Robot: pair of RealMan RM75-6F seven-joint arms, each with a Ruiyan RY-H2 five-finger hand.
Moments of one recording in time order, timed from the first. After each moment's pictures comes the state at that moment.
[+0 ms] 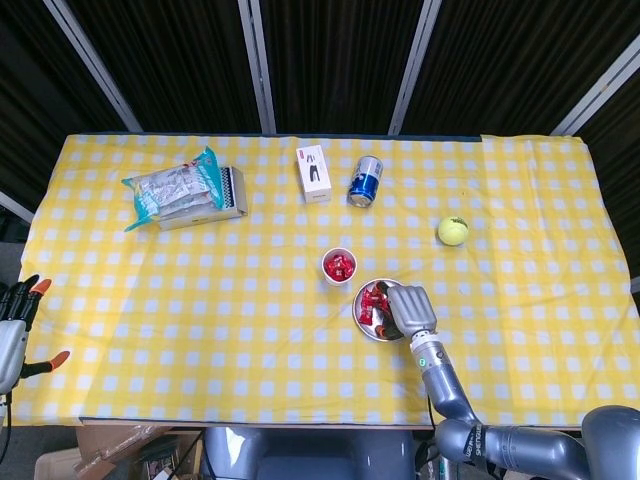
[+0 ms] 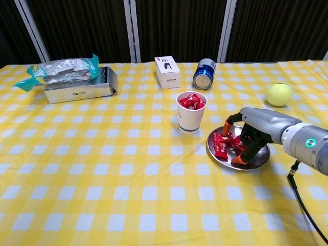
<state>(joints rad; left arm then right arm) -0.09 -1.10 -0.05 -1.68 1.39 1.42 0.09 0.67 -1.69 0.16 -1.51 -0.82 1.08 -0.46</state>
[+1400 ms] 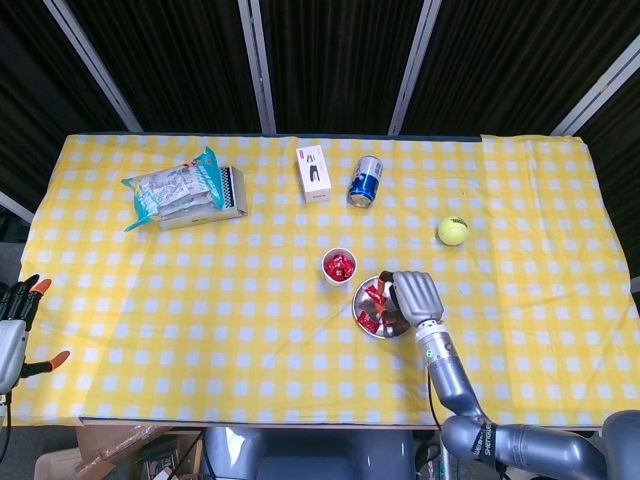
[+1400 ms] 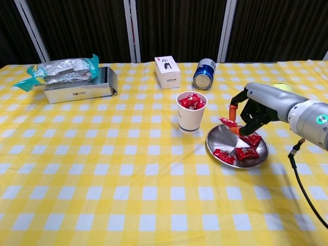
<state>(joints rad) -0.09 -1.10 -0.05 -1.69 1.39 1.42 0.08 0.64 -1.62 0.24 -1.60 -0.90 1.11 -0.40</state>
